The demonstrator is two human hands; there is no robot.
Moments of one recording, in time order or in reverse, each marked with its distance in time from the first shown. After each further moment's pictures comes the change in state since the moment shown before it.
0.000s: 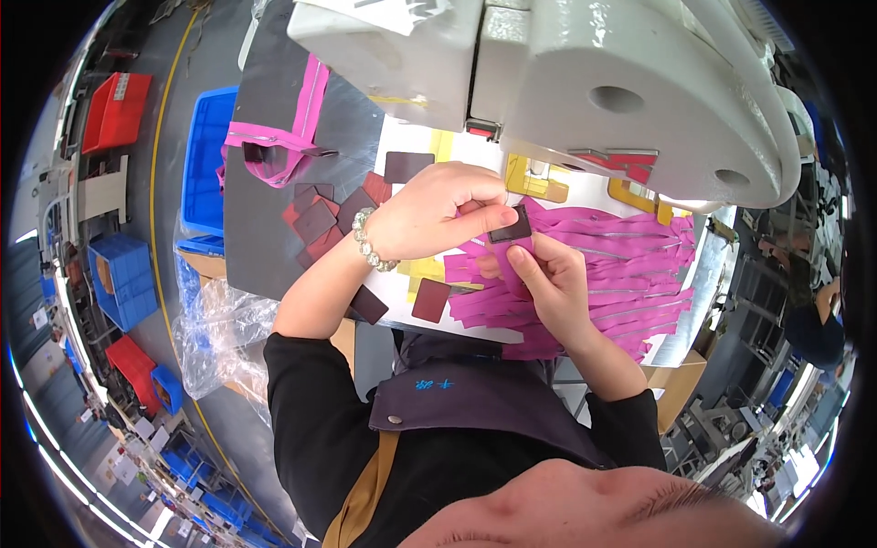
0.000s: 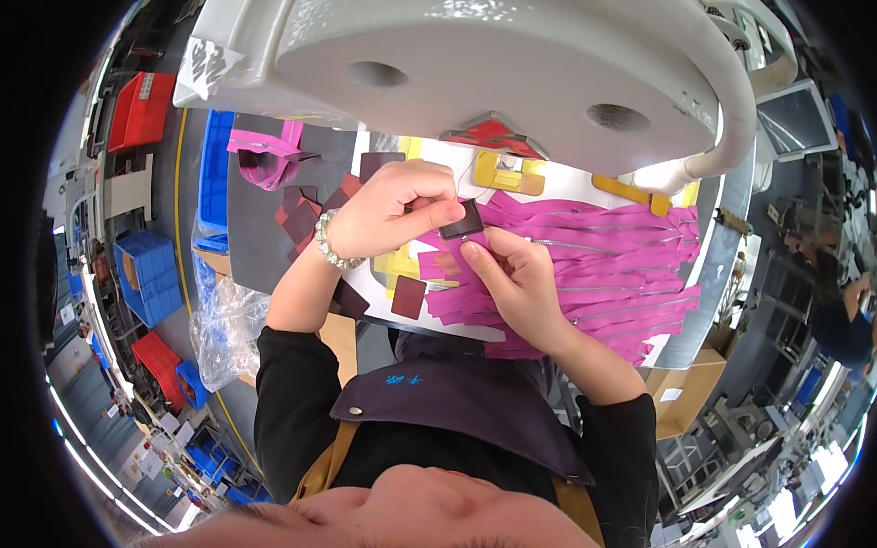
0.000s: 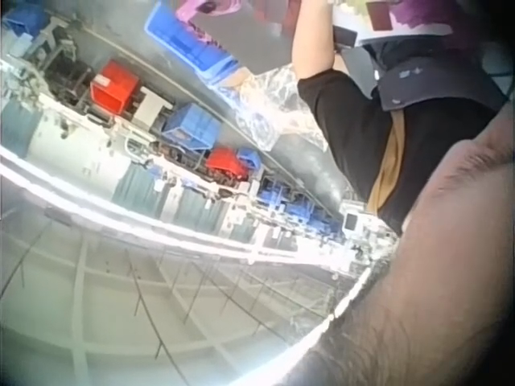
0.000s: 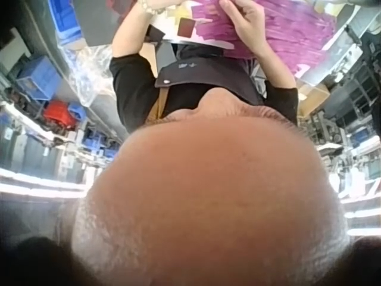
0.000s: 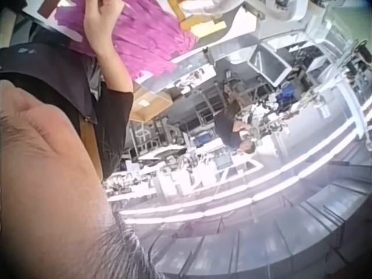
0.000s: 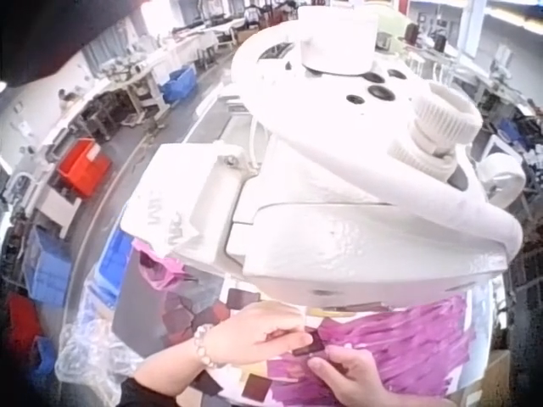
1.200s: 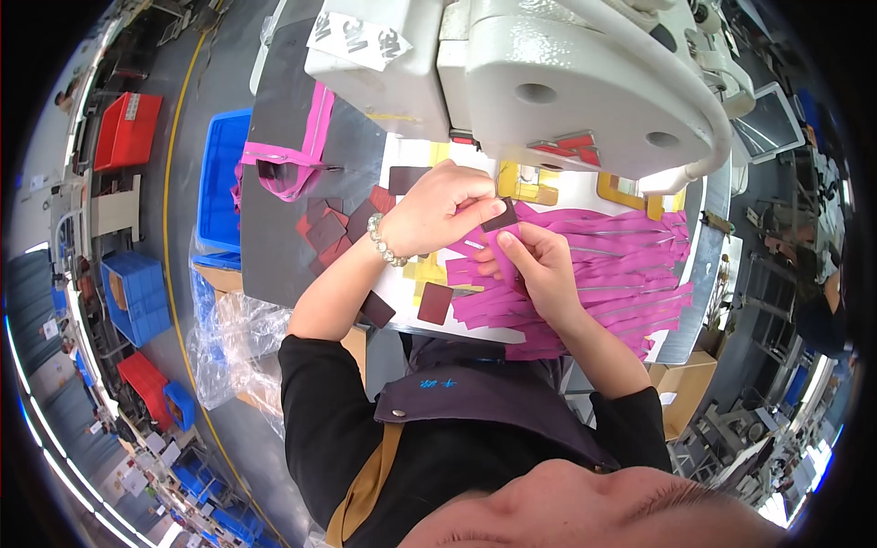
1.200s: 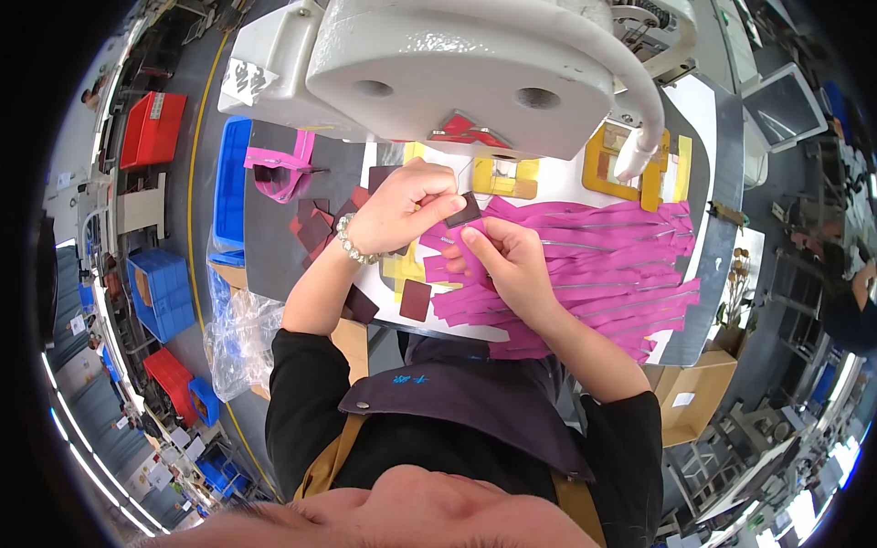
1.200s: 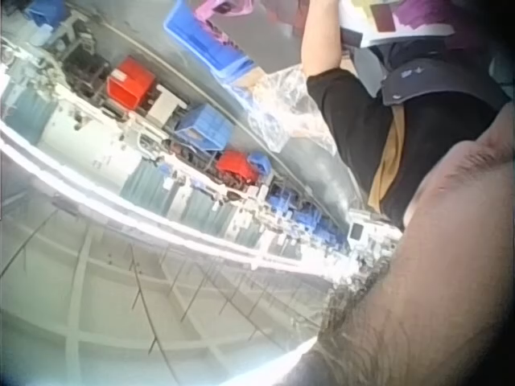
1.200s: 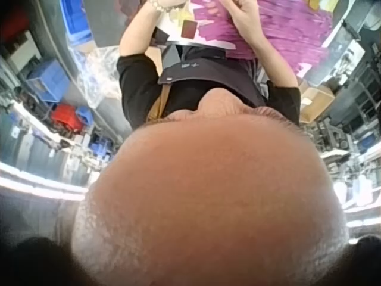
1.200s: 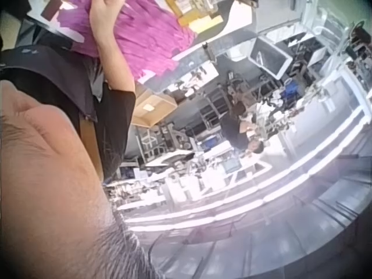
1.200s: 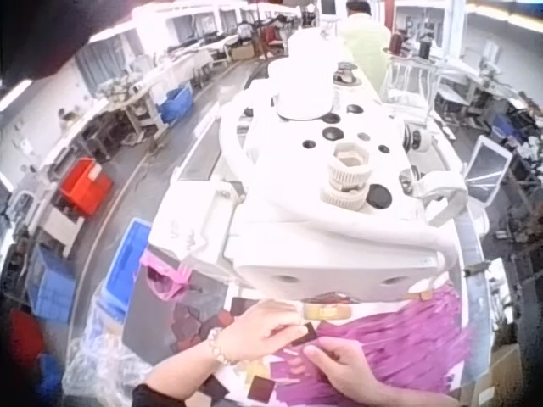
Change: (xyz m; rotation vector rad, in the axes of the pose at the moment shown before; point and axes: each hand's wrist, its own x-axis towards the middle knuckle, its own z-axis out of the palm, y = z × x) left_hand 0.008 -0.011 0.004 0.165 0.079 0.163; right_hand 0.011 0.005 0.001 0.226 -0.019 0.140
